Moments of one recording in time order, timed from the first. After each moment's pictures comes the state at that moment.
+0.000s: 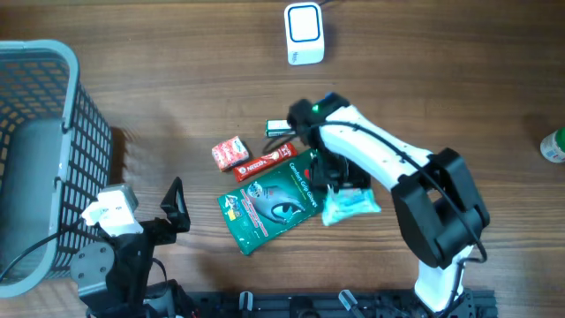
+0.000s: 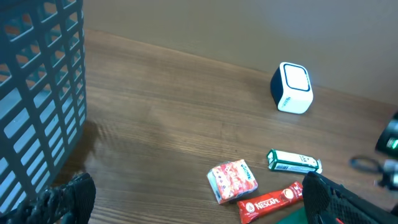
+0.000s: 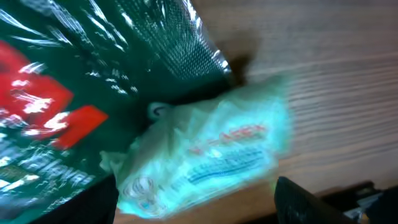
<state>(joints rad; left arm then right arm) 0.26 0.16 0.51 -0.68 0.25 -0.16 0.63 2.00 1.40 -1.33 0.09 0.68</state>
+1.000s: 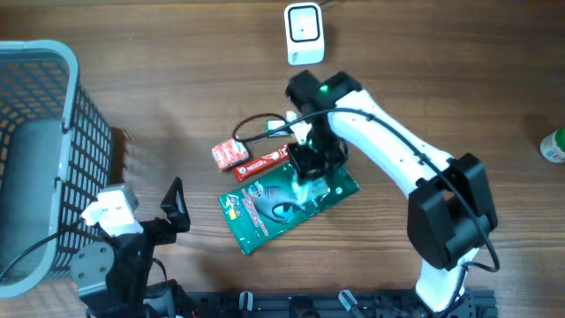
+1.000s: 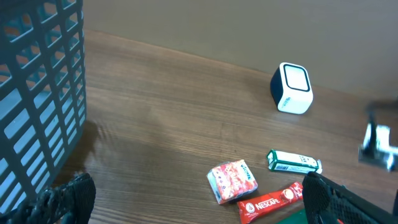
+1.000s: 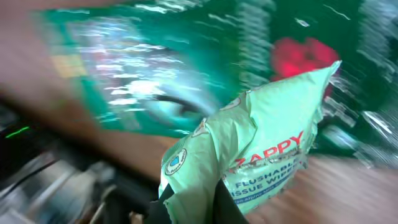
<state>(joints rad) 0.26 0.16 0.51 -0.67 0.25 -0.16 0.58 1.97 1.59 -1.32 -0.44 0.12</state>
